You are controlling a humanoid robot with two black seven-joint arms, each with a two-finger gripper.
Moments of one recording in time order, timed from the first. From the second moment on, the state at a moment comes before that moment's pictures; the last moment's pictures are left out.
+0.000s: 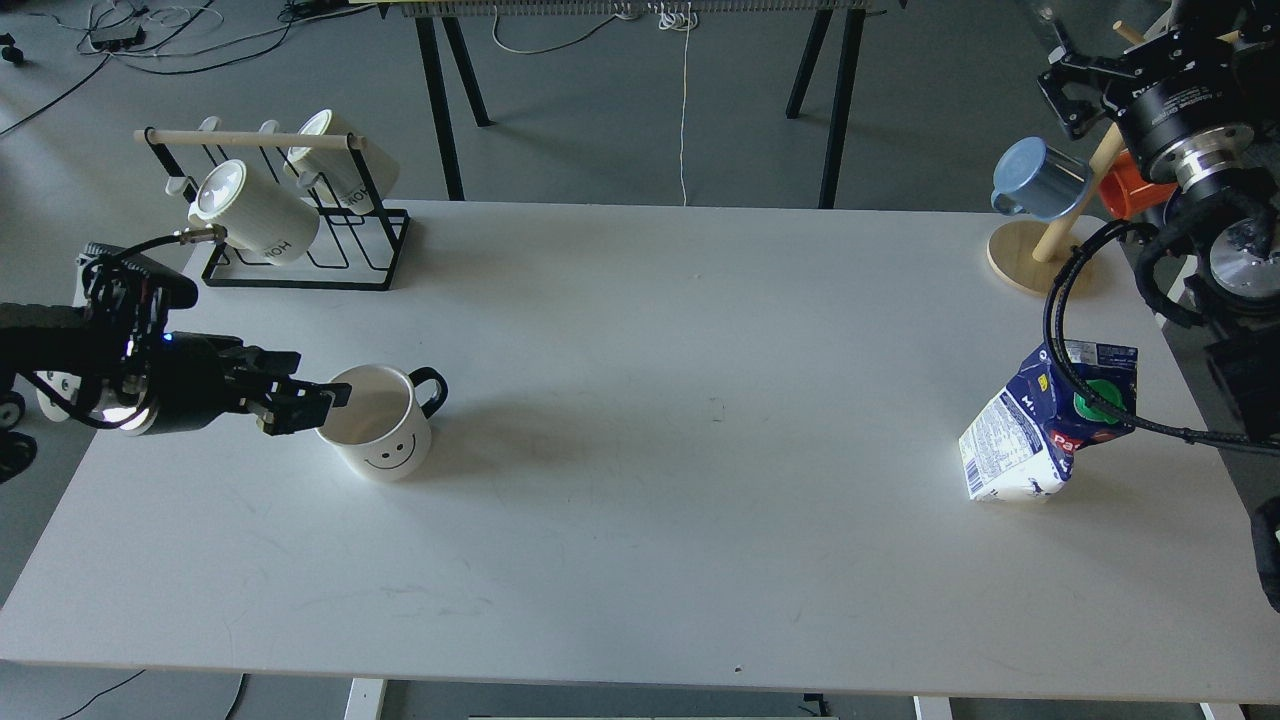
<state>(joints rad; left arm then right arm) -0.79 0.93 -0.32 -1.22 1.80 -0.37 -0.31 0.92 -0.41 0.89 0.51 0.37 0.49 0.08</state>
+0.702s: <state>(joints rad) -0.79 0.87 -0.31 -1.20 1.86 -0.39 -0.32 0.91 -0.41 0.89 0.51 0.37 0.49 0.08</state>
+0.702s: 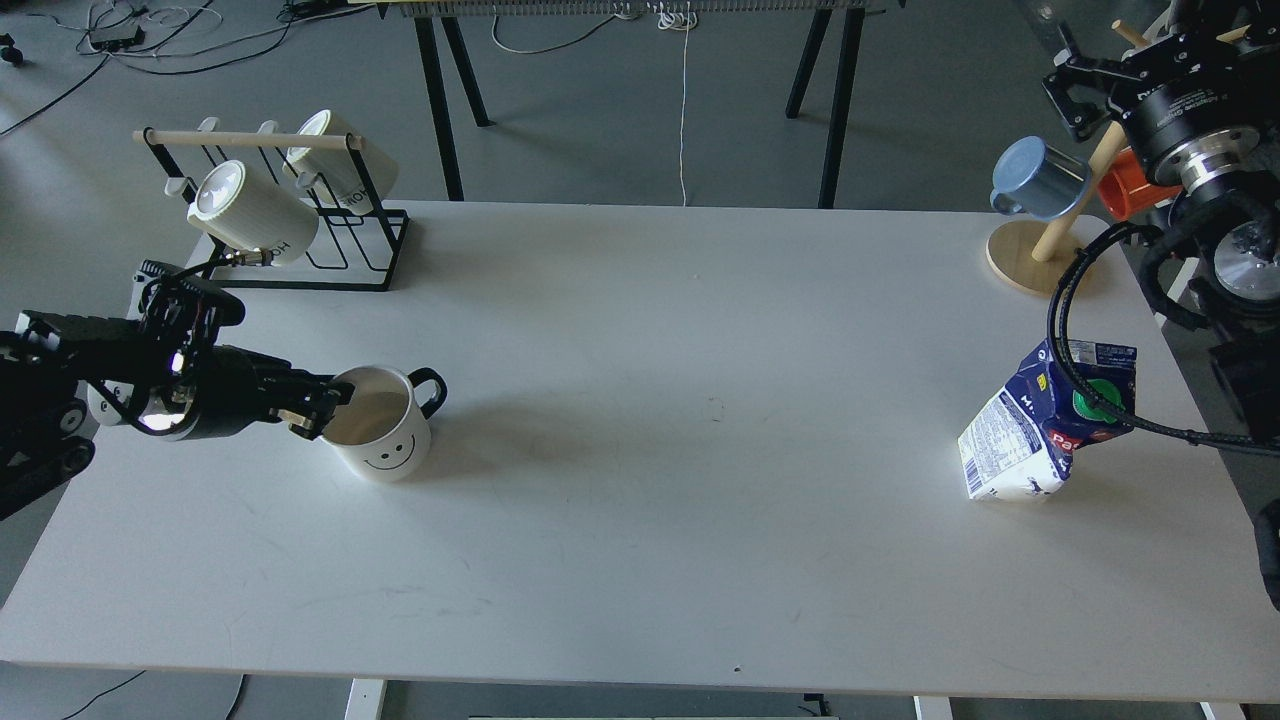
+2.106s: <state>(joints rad) -0.98 0.19 -0.28 -1.22 2.05 -0.49 -0.18 1.06 -0.48 0.88 0.51 0.37 0.49 0.05</state>
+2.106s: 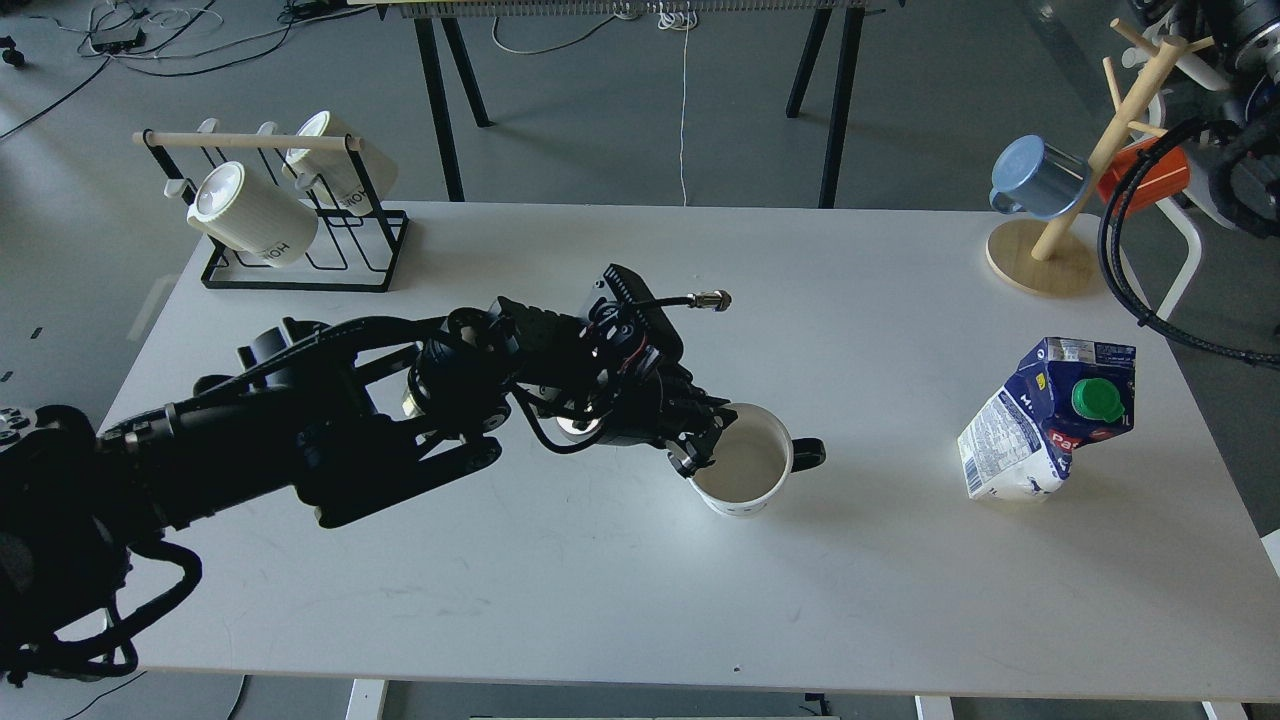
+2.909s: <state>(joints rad) -0.94 0.31 -0.62 -1.15 1.65 -0.49 -0.42 0.75 -0.75 0.96 0.89 0.40 0.49 0.06</state>
